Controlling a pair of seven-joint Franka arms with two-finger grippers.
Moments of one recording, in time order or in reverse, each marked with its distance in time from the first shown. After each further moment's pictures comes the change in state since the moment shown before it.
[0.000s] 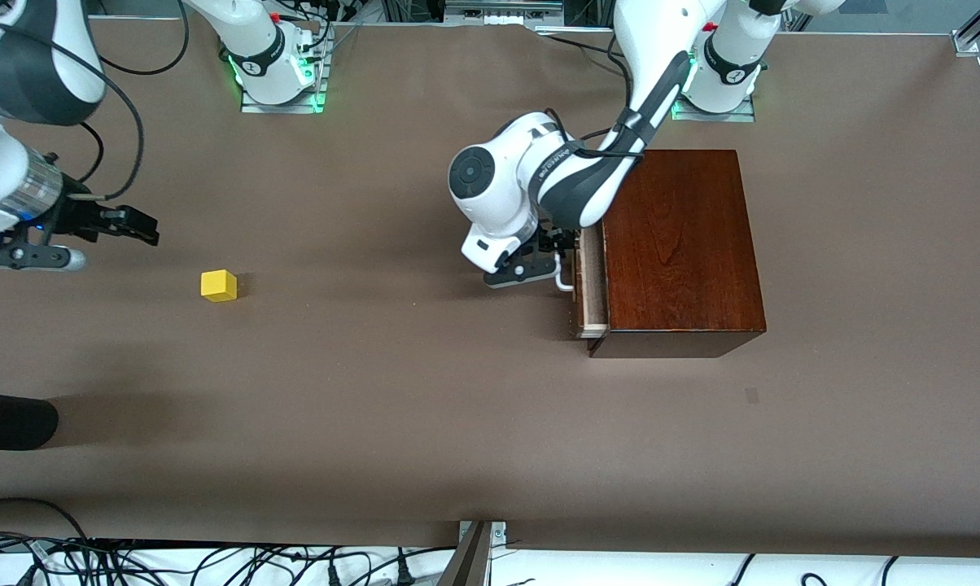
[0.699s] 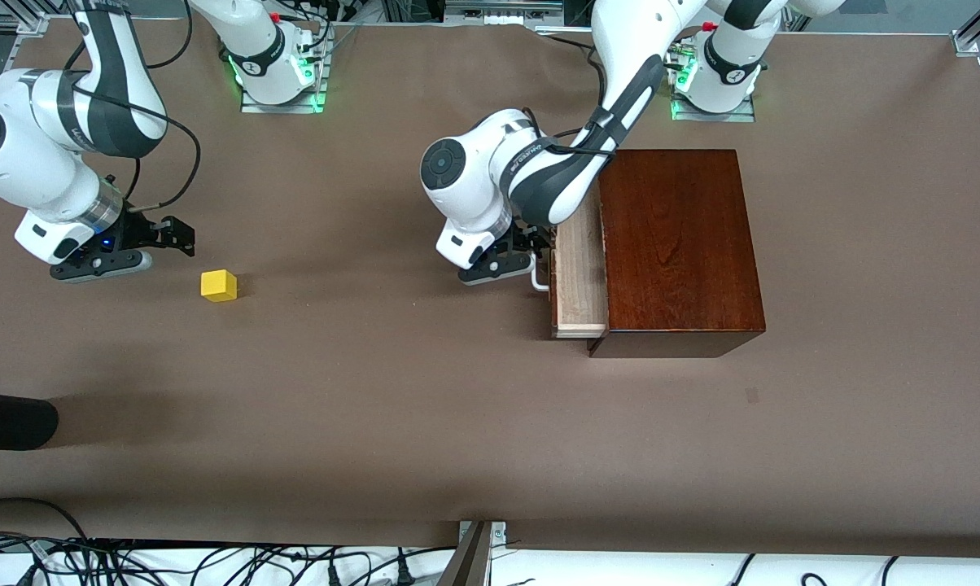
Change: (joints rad) left arm -0.058 0.080 0.013 0.131 0.002 -0.019 -0.046; right arm -0.001 -0.001 -0.041 -0.296 0.000 0.364 -0.300
